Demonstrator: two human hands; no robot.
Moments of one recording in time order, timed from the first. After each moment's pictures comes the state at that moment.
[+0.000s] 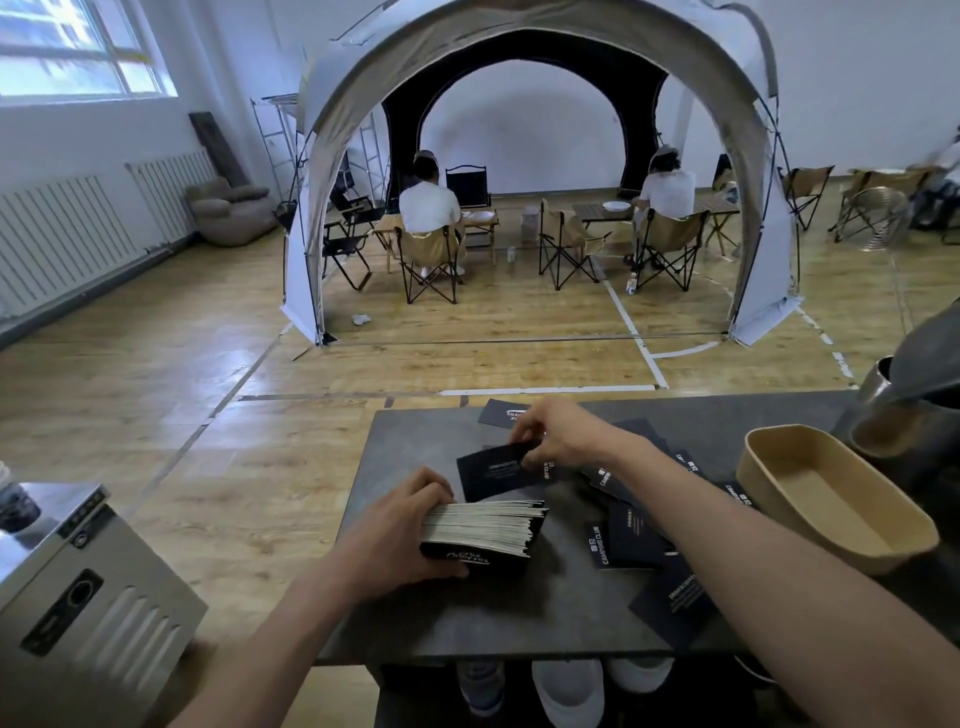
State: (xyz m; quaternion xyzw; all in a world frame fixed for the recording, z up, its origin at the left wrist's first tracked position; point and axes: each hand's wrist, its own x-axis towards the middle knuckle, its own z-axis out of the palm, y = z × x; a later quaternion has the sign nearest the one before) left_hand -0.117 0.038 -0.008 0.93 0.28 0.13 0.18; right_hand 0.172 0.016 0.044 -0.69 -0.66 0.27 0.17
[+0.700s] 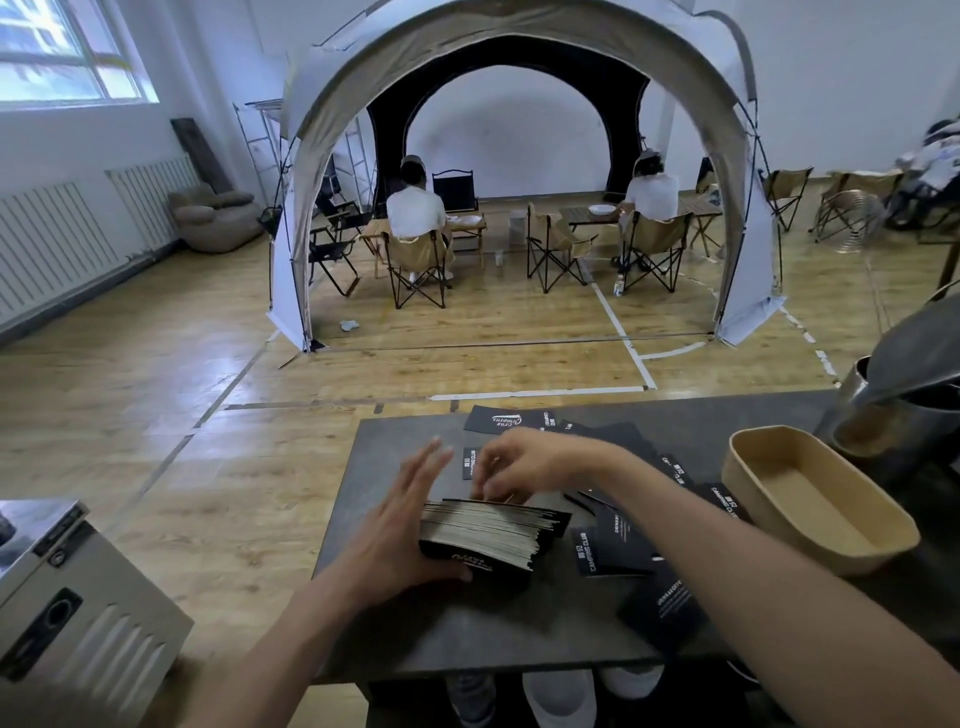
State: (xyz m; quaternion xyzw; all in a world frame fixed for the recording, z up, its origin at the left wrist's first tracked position) left_hand -0.098 0.041 -0.019 0.91 0.27 0.21 0.22; right_hand 0.143 -0.012 0.064 -0.58 -0.64 0.47 0.18
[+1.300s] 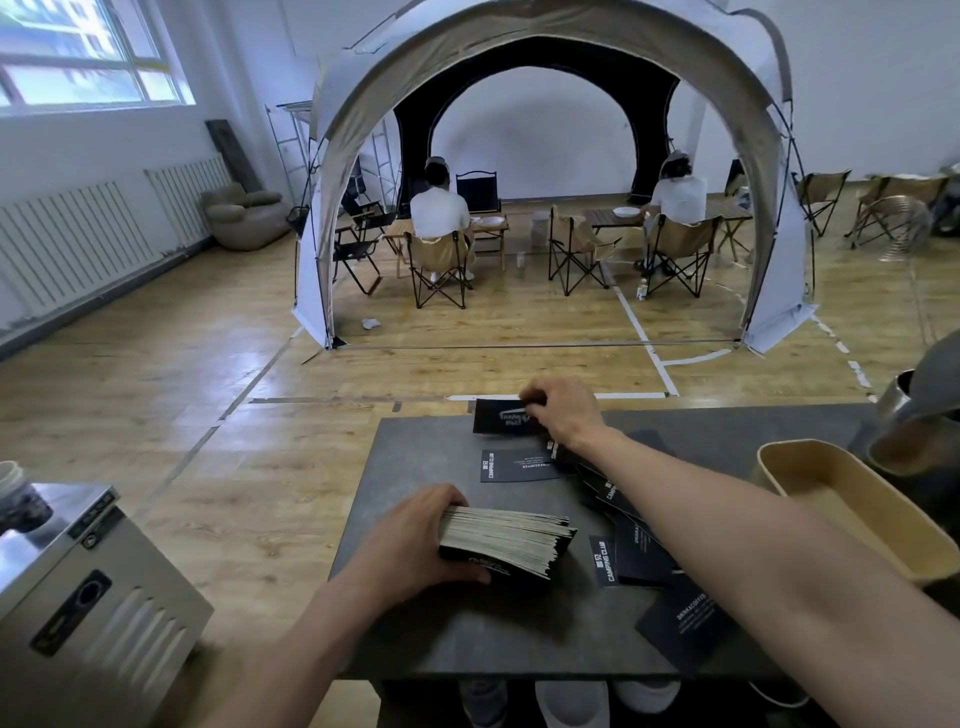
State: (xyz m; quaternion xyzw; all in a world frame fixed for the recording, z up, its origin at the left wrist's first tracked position) left_hand -0.097 0.032 -0.011 0.90 0.35 0.15 0.19; right_hand 0.193 0.077 0.017 -0.75 -0.59 0.09 0.28
